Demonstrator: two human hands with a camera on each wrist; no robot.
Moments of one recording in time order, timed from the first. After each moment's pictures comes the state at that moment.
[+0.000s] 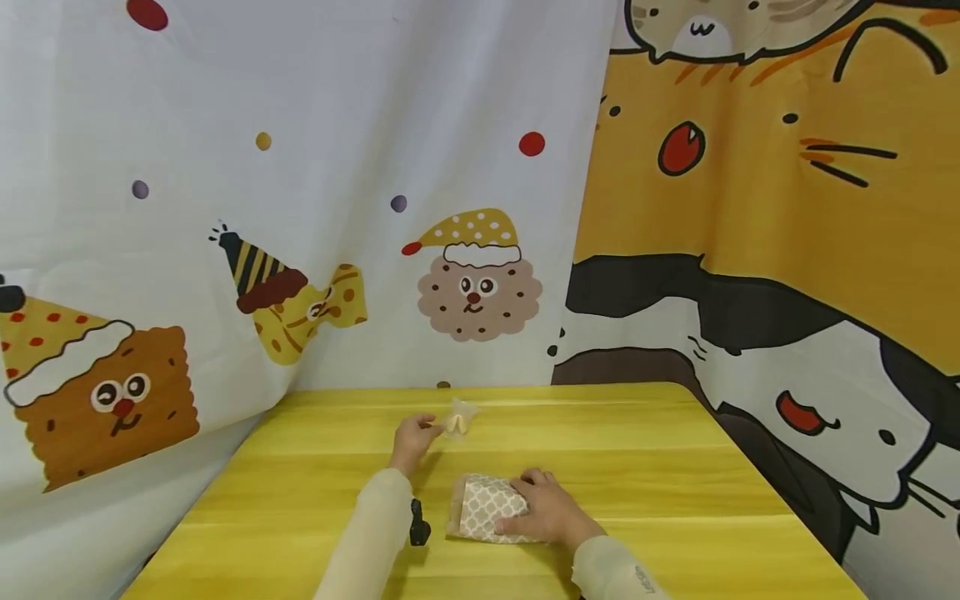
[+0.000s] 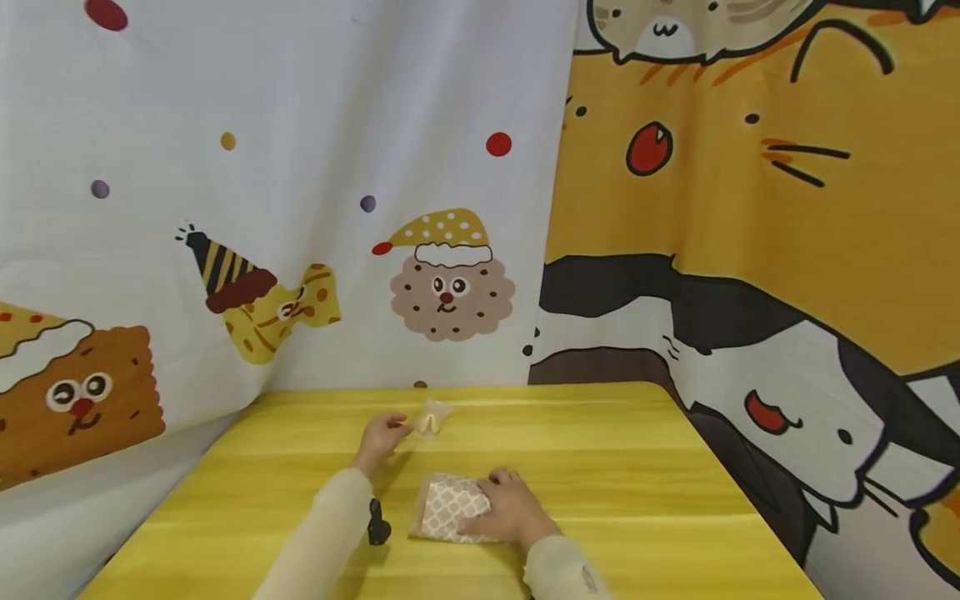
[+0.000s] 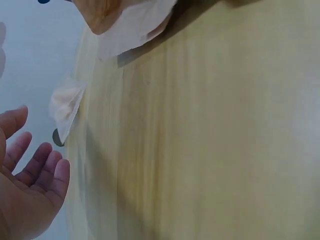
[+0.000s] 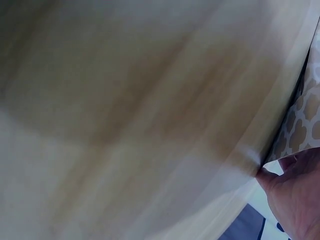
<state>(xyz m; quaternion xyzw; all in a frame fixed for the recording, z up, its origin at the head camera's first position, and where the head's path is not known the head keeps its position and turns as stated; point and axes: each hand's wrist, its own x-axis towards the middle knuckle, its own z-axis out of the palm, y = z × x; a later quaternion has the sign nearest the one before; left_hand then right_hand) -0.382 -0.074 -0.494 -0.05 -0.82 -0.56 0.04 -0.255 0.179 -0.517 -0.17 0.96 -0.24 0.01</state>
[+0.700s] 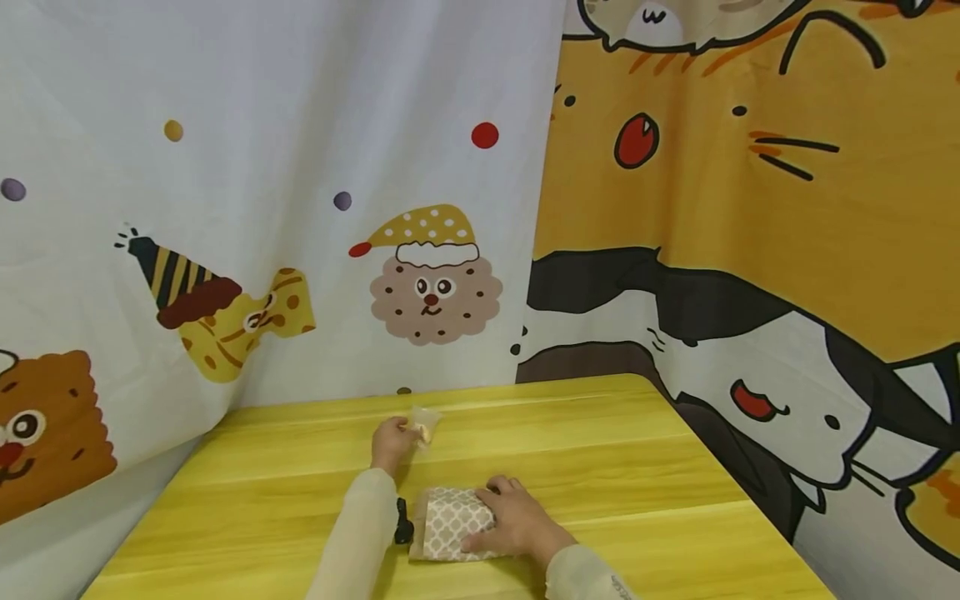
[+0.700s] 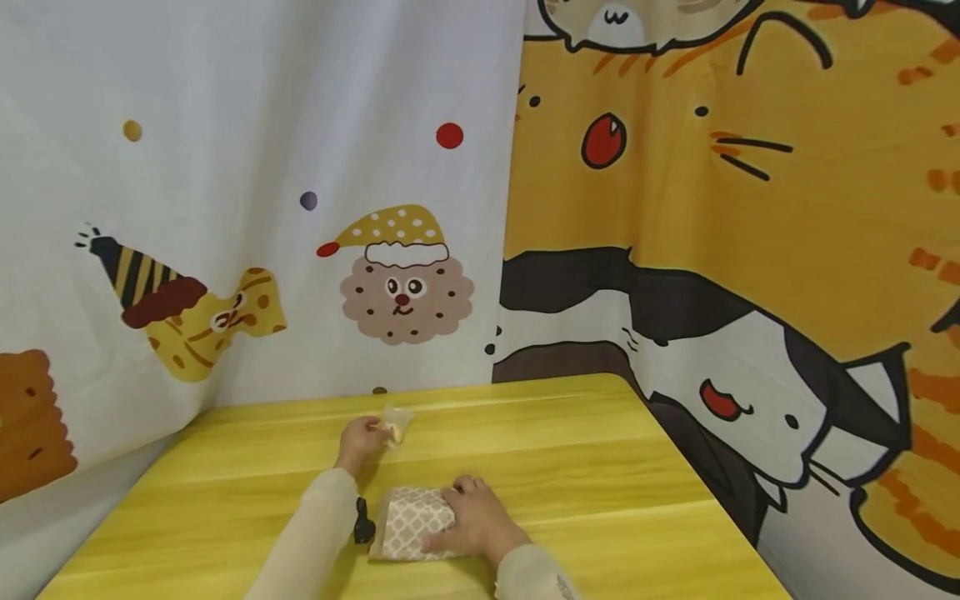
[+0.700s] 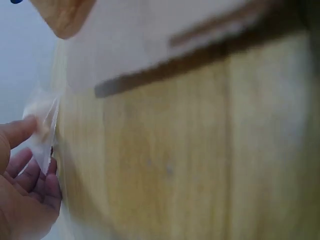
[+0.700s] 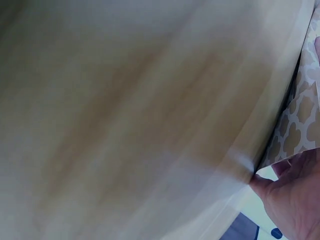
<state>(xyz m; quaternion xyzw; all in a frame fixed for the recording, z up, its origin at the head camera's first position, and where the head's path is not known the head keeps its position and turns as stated) -0.424 -0.040 -0.507 -0.04 -0.87 -0.49 0.06 -0.252 0.177 -0.512 -0.14 0.97 -0.19 0.03</state>
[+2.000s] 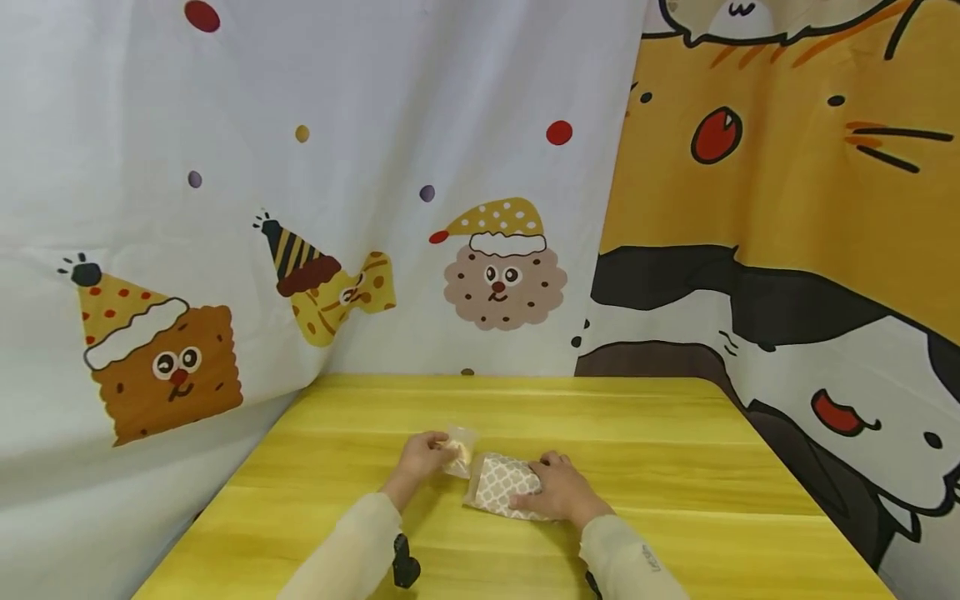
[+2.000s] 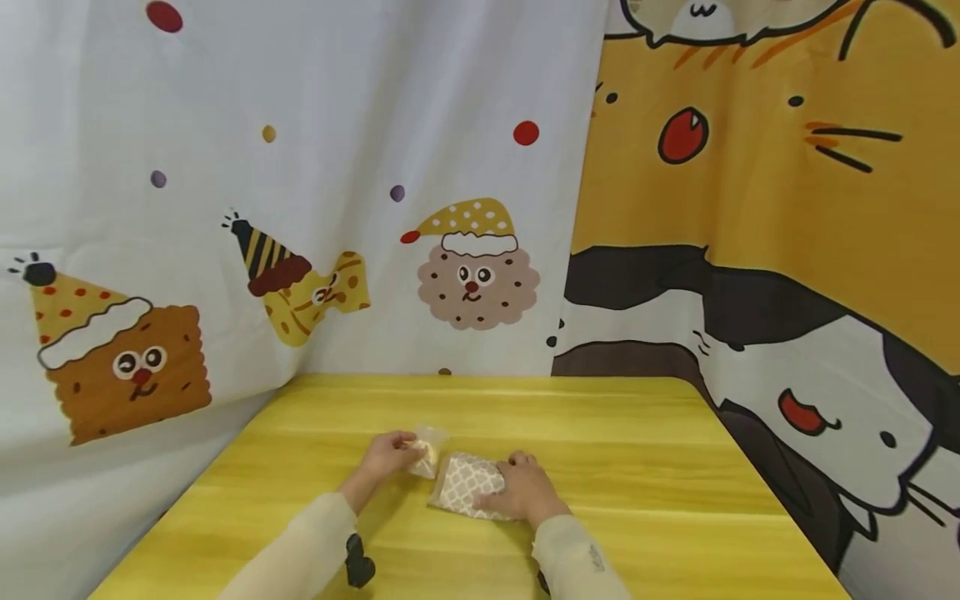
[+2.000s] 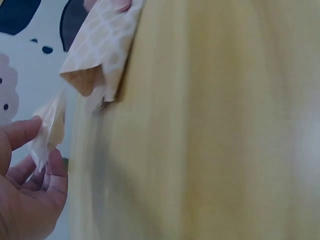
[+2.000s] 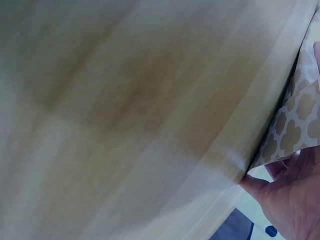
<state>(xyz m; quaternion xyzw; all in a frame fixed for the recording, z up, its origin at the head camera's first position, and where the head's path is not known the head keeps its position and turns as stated) -0.301 -0.097 -0.486 -0.05 -0.83 -0.56 -0.01 -0.259 0.168 -0.508 -0.14 0.97 -0.20 0.00</state>
